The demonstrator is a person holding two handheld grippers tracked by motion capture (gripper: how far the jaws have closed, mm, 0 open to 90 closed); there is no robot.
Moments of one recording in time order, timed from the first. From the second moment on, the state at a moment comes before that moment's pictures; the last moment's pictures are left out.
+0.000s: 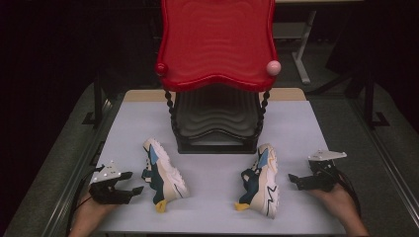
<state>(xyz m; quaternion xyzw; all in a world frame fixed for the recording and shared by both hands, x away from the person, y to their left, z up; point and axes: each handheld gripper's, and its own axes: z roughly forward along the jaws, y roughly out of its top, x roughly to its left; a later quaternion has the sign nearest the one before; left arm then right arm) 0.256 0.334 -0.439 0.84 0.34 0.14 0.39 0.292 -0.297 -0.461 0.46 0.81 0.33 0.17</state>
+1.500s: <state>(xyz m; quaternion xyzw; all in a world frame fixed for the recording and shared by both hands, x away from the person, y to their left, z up) 0.234 0.368 -0.412 0.84 0.31 0.12 0.43 0.292 -0.297 -0.461 0.46 0.81 0.33 0.17</state>
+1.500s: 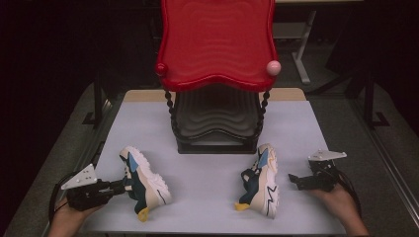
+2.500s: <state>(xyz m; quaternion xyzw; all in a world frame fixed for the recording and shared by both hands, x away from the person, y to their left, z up) 0.304 0.304 -0.378 0.83 0.29 0.11 0.46 0.292 -0.297 -0.461 0.46 0.81 0.33 0.17</state>
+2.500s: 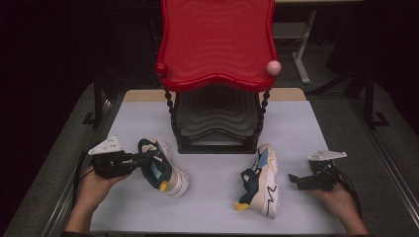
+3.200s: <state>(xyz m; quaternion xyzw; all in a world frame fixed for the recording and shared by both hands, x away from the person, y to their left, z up) 0.301 0.263 -0.356 0.83 0.24 0.08 0.50 0.292 -0.297 -0.461 0.46 0.81 0.33 0.17</state>
